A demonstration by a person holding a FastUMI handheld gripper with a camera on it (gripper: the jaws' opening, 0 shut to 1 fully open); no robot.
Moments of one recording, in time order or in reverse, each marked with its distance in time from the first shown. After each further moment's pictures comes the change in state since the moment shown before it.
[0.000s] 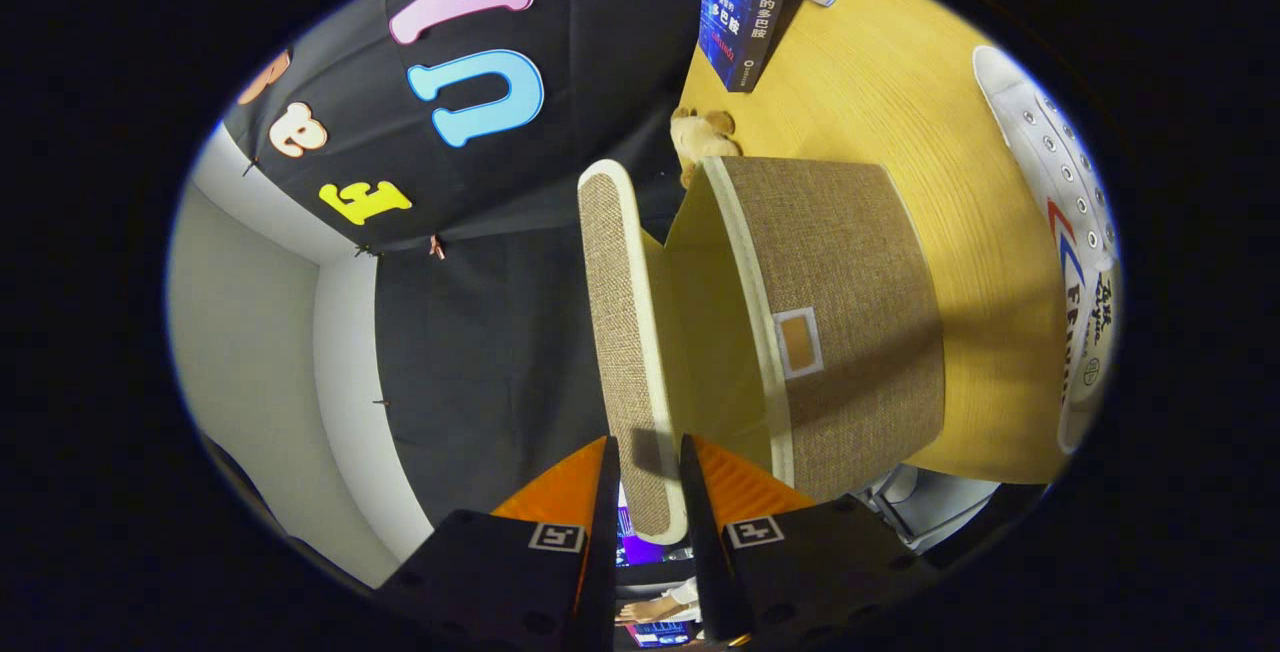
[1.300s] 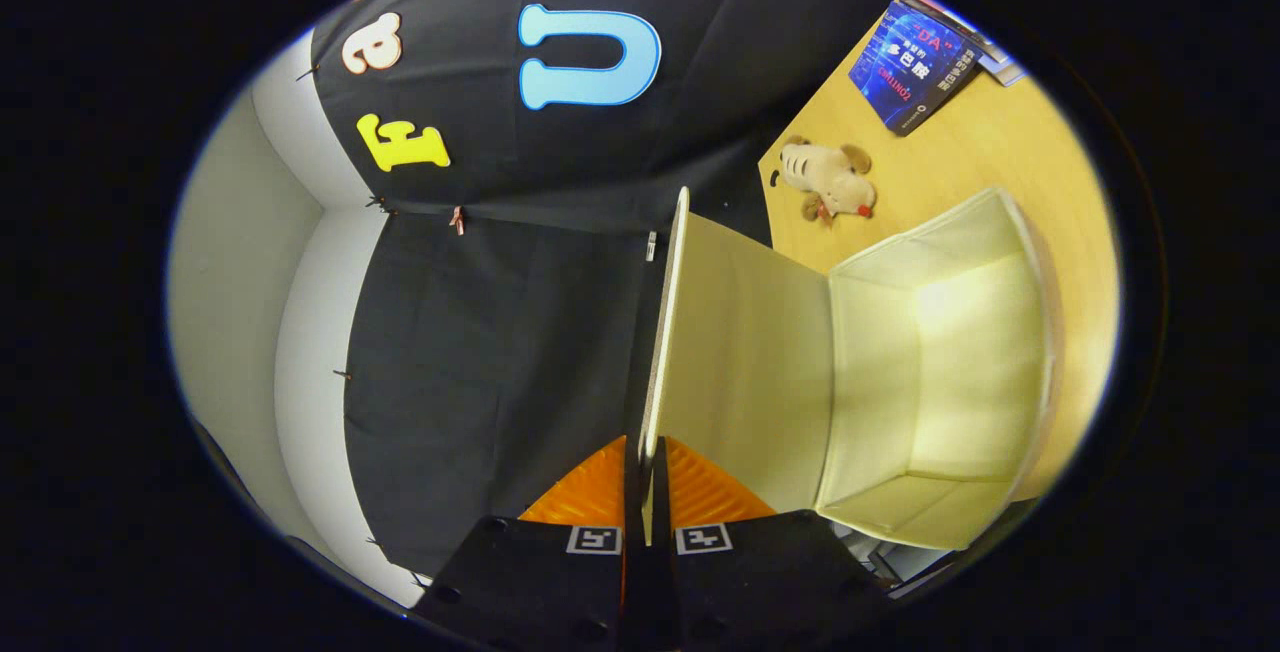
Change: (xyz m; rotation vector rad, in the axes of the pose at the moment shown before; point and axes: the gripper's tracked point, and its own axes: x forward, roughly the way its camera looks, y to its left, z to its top) arm 0.144 0.120 -0.018 -0.241 -0.139 -0.039
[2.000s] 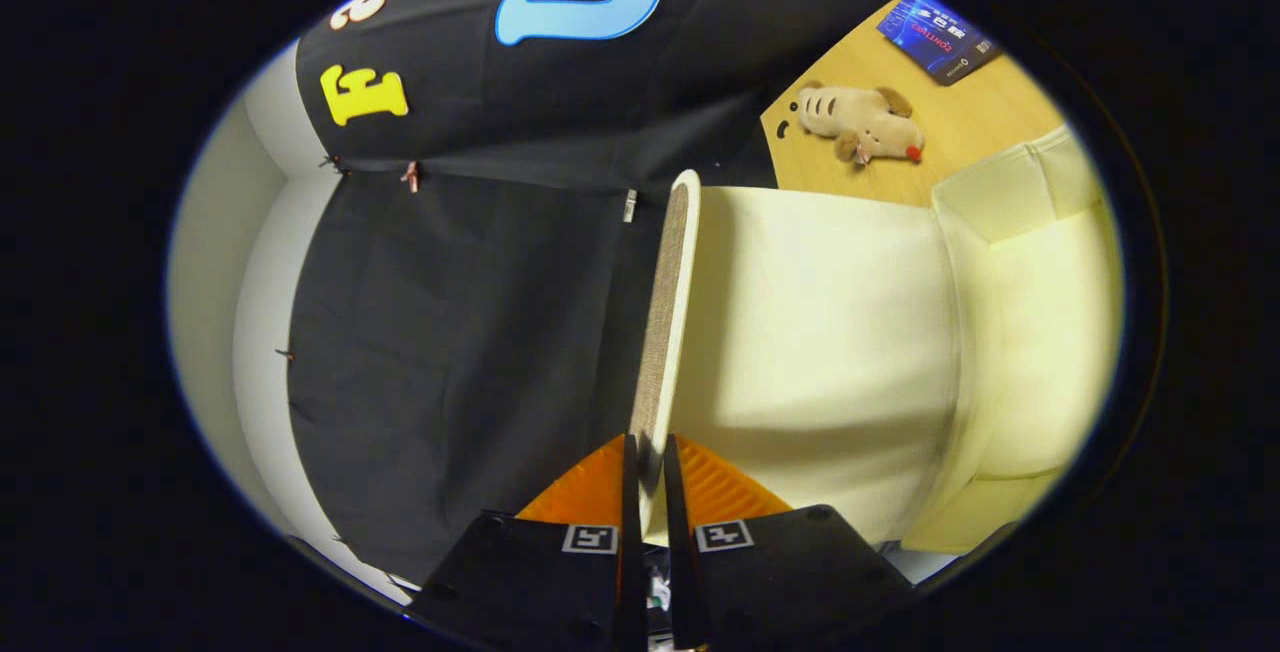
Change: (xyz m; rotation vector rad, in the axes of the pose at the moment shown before) arm 0.135 -0.026 -0.055 -0.069 0.058 -0.148
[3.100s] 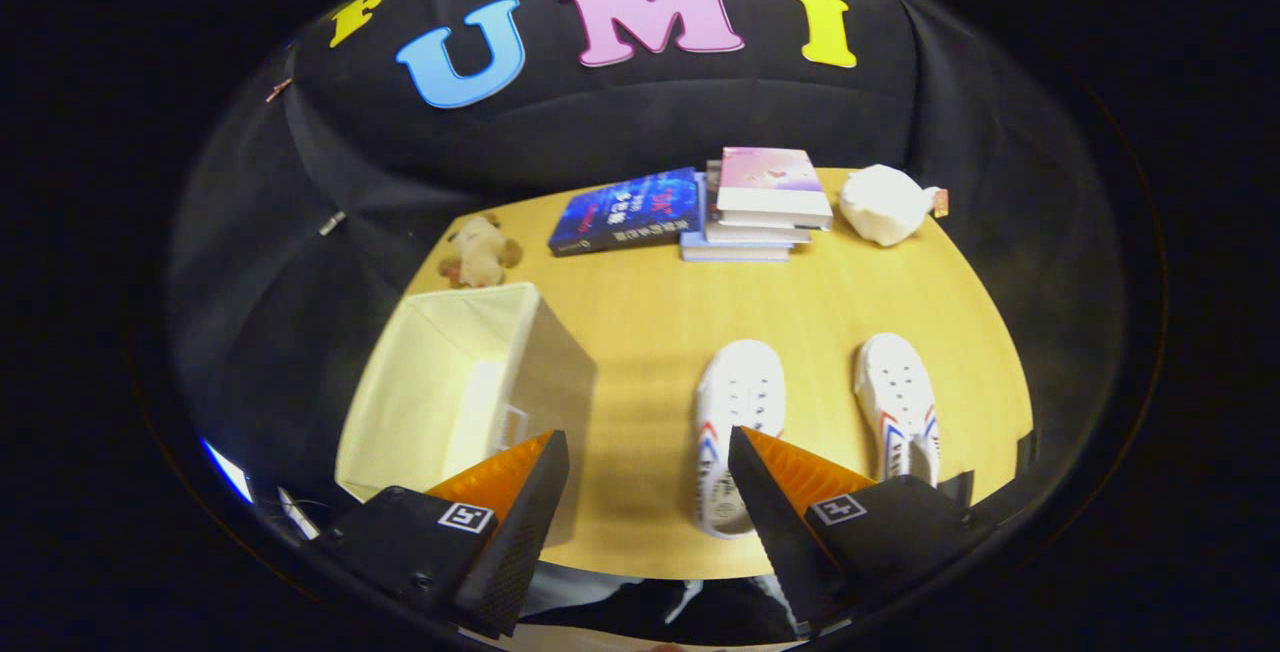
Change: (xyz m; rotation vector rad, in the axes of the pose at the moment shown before) arm -0.353 -0.262 0.080 -0.489 -0.323 -0.983
